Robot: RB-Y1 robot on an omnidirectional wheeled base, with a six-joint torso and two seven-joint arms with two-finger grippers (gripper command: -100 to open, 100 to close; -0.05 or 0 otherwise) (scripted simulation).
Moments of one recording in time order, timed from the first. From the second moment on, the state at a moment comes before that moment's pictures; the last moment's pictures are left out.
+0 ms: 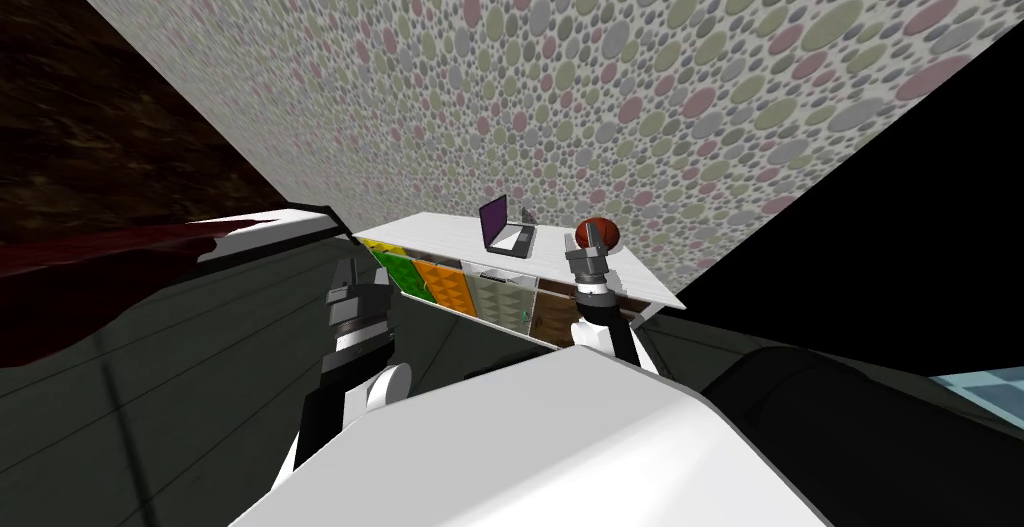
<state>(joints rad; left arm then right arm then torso) 0.48 -0.04 0.02 -2.26 0.12 -0.40 -0.11 0.53 -0.03 0.04 -2.40 -0.01 -0.47 -0.07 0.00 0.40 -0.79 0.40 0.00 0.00</state>
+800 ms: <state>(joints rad) 0.48 -0.04 0.02 -2.26 0.12 -0.40 -0.11 0.56 -0.13 -0.01 -2.38 0.04 -0.43 -0.04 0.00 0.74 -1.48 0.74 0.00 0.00</state>
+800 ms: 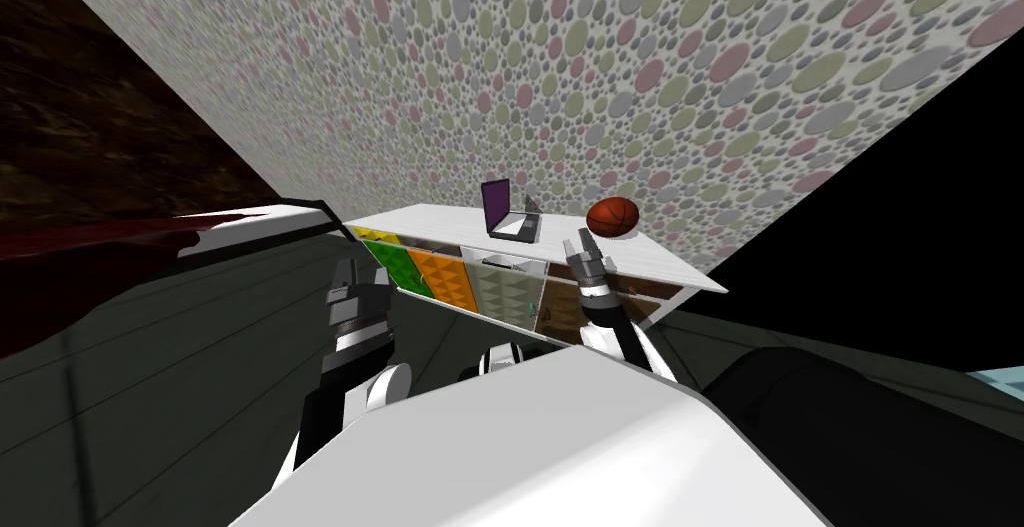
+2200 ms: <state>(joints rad) 0.48 -0.04 0.02 -2.26 0.12 -0.40 -0.11 0.81 -0.53 -0.35 -2.35 0.36 -0.13 0.15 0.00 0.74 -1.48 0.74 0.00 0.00</state>
